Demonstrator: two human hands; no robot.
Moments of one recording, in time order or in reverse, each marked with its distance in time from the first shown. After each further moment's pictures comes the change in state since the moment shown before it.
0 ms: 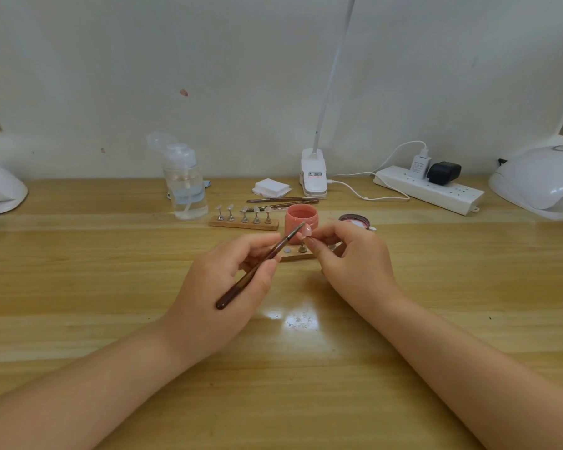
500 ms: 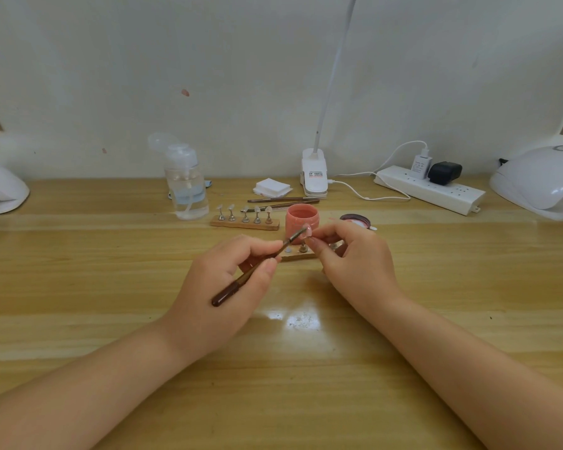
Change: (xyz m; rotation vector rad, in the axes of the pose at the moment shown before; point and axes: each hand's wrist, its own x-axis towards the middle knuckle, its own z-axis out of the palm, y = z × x) left_hand -0.001 -0.004 -0.001 -0.022 -0.002 -0.080; right_hand 0.000 0.001 0.000 -0.024 0.003 0.001
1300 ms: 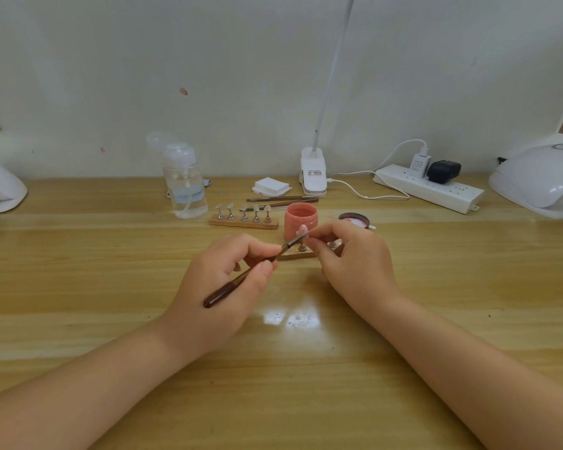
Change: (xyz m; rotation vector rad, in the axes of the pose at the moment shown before) left_hand -0.001 0.003 -0.001 0.017 -0.009 -0.037; right_hand -0.001 -0.002 -0.001 -0.080 0.016 -0.050
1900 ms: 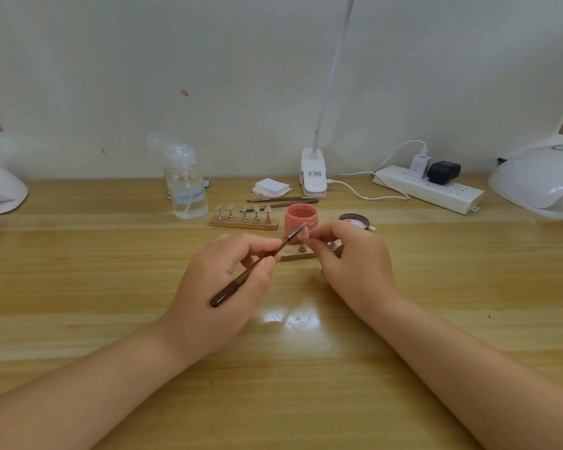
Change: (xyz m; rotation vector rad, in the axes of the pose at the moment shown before) left_hand 0.002 0.001 0.001 0.083 0.013 0.078; right_hand -0.001 -0.002 0.000 0.022 0.003 -0.017
